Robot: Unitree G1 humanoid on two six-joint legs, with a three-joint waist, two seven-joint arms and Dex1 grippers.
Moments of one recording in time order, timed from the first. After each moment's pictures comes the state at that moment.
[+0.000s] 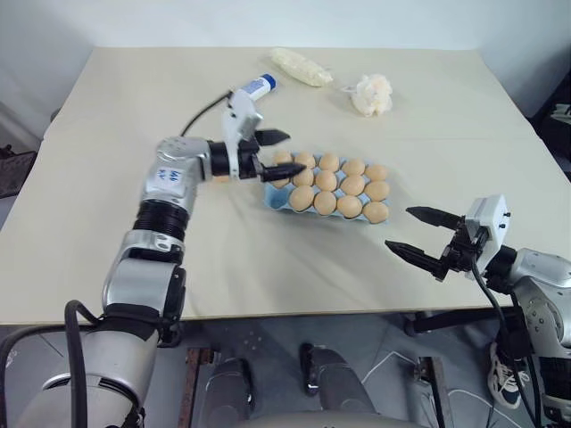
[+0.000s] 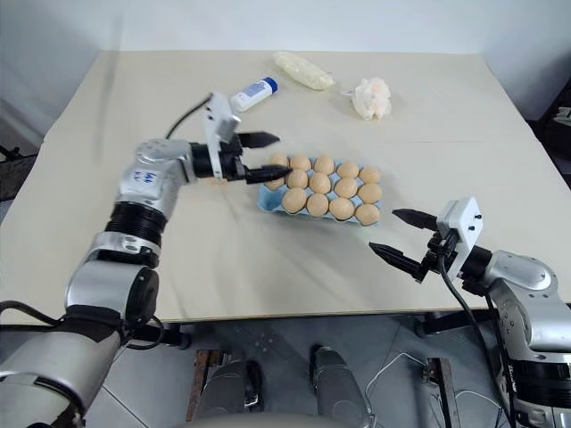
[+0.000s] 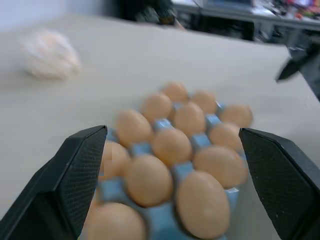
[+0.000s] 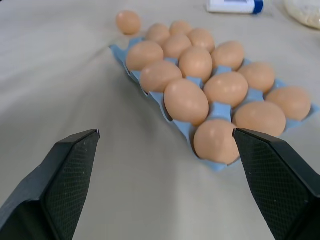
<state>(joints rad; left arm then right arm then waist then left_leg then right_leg) -1.08 0.37 0.03 0.73 -0.19 0.21 -1.04 -0.13 -0.72 -0.25 -0.13 0.56 0.28 1.03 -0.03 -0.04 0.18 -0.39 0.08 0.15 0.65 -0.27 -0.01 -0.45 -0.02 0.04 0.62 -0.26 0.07</state>
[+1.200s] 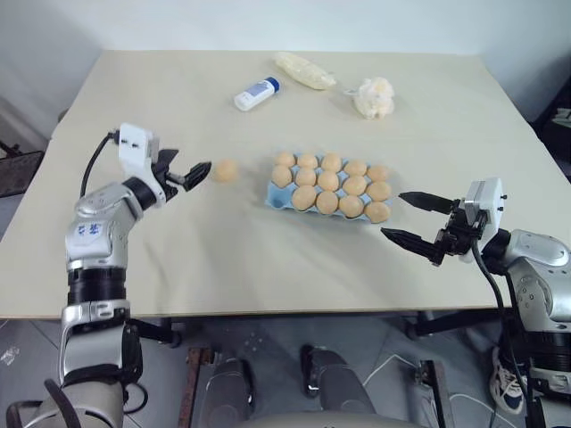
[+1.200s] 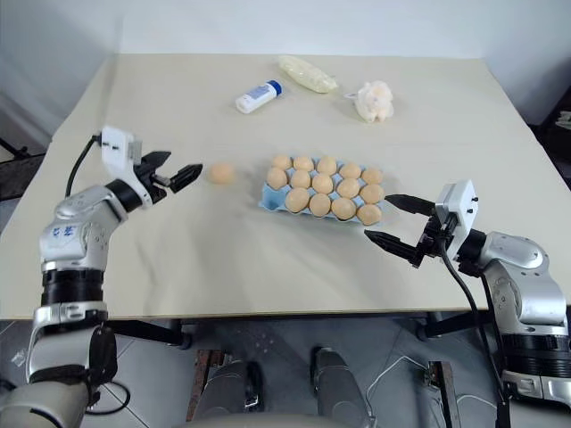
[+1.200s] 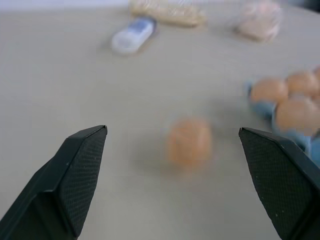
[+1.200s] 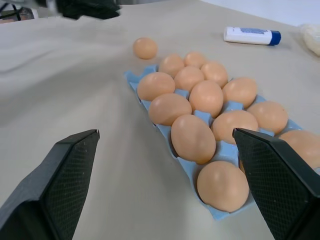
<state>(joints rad) -0.78 0.49 0.21 0.50 -0.23 0.35 -0.59 -0.25 -0.71 -0.20 0.00 0.55 0.25 1.10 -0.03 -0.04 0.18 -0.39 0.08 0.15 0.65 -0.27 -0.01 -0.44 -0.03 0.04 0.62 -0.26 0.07</state>
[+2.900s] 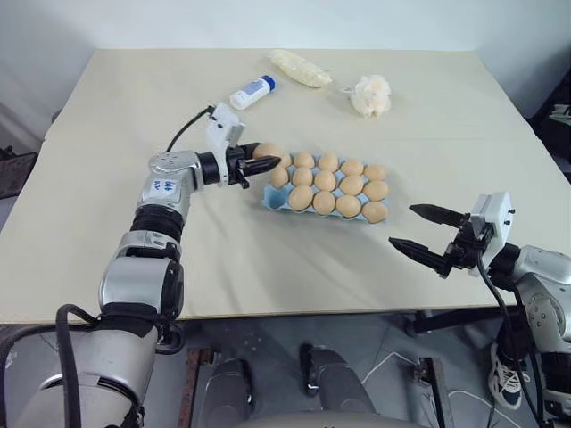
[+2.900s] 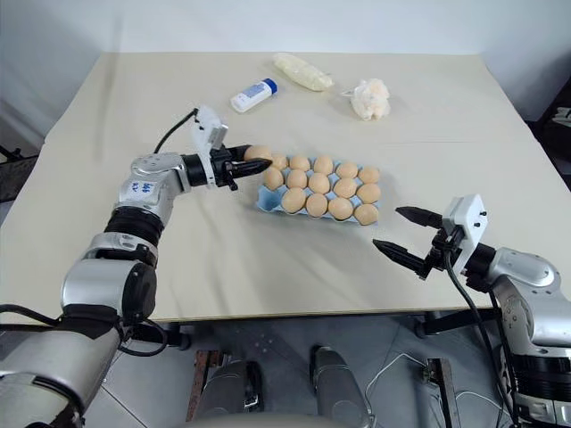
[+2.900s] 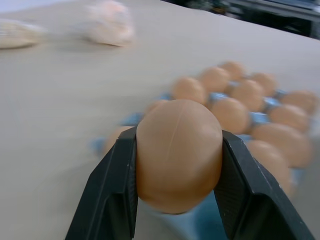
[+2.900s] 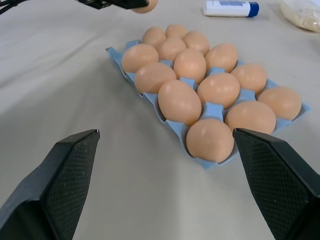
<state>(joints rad) -1.10 0.33 0.05 0.99 -0.09 0.10 -1.00 -0.14 -0.73 -0.25 -0.09 0.56 0.28 1.03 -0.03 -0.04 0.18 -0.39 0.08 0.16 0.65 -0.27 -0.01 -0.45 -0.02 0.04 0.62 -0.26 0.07</state>
